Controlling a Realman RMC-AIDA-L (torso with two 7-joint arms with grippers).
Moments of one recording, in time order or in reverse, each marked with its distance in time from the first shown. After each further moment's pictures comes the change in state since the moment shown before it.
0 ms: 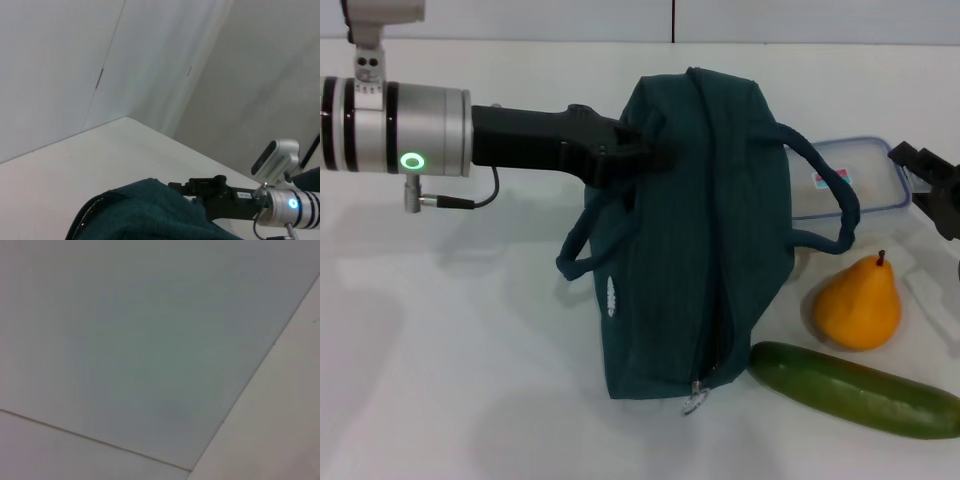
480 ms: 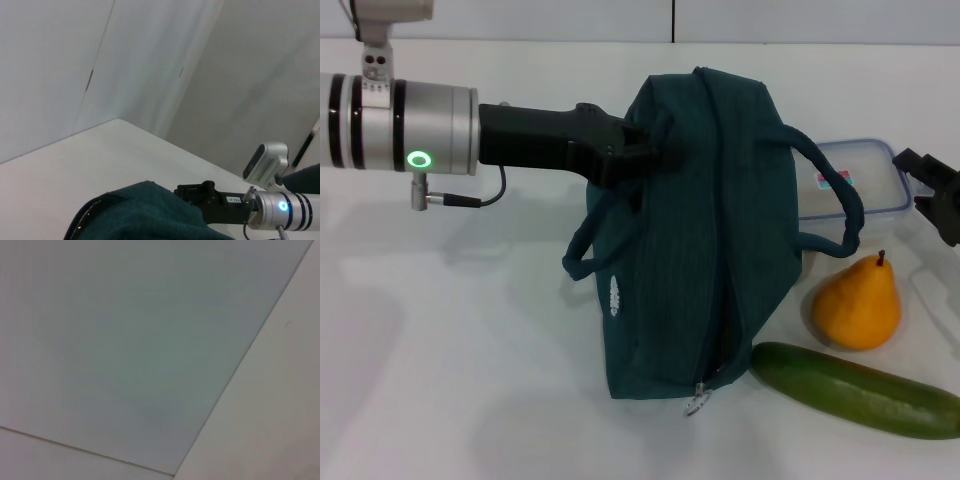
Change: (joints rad) left arm -0.008 0.001 0.000 0.016 0.003 -0.001 0.011; right arm -0.004 0.001 0.003 -0.002 0.003 0.038 0.020
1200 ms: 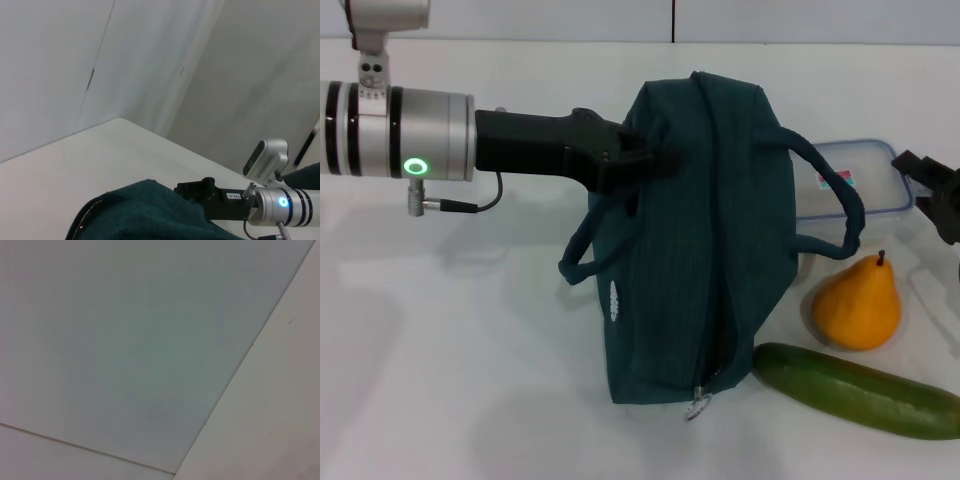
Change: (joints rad) left arm 0.012 -0.001 0.000 0.000 0.000 0.000 0.015; right arm 0.003 0.000 0.000 -0.002 -0.003 0.002 -0.007
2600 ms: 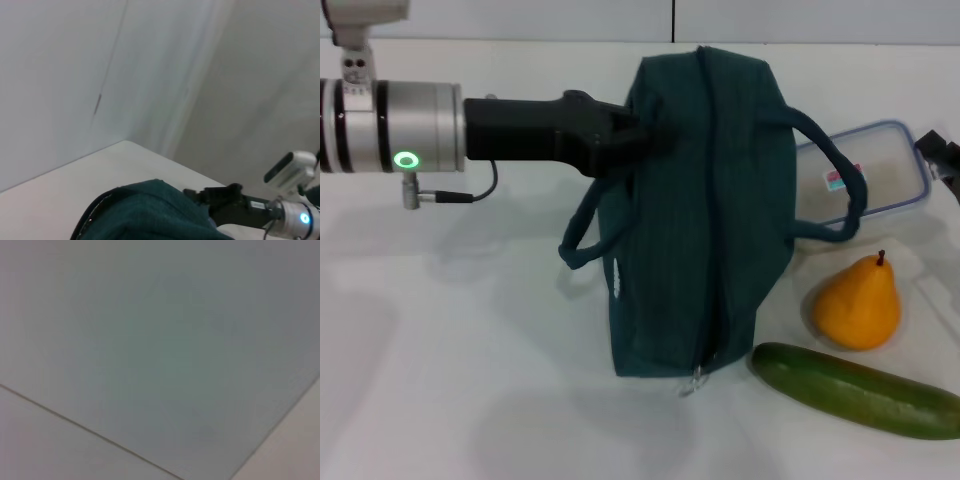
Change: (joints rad) left arm 0.021 0.006 0.000 -0.004 -0.070 0.012 0.010; right arm -0.046 0.000 0.026 -0.031 0.014 -0.148 -0.183
